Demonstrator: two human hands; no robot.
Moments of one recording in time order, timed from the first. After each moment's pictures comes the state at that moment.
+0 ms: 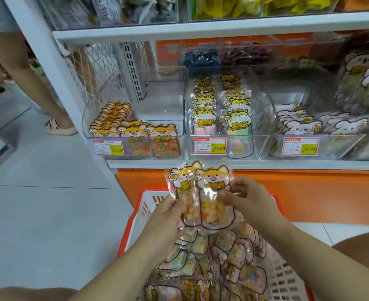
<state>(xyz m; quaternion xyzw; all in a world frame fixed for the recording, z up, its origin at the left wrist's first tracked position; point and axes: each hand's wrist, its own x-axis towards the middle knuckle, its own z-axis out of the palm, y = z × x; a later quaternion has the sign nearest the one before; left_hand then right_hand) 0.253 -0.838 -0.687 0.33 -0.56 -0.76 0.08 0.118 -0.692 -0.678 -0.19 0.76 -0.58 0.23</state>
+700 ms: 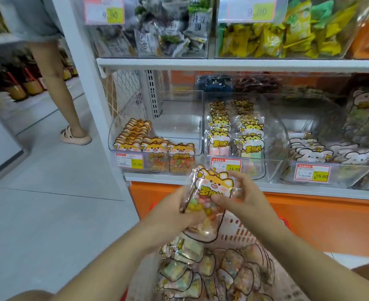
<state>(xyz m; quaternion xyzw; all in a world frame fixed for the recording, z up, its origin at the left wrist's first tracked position) 0.259 -0.878 -0.634 0.16 -0.74 -0.66 0.03 0.139 -0.726 -0.624 -0.23 0.71 -0.61 0.27</state>
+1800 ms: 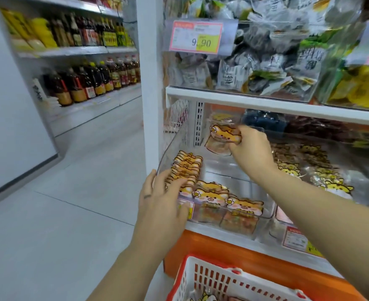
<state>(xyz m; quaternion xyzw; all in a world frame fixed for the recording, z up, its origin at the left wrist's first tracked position) 0.251 -1.017 -0.611 0.36 -0.89 -0.19 0.22 0.023 -0.970 -0.557 -0.41 0.84 -0.34 -0.13</state>
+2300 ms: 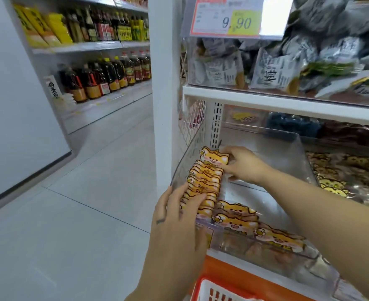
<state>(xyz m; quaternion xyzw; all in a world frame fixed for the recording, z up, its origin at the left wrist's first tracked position) 0.242 -1.033 -0.641 0.31 -0.88 -0.18 0.30 -0.017 -1.055 -0.611 -0.49 0.79 -0.32 0.18</state>
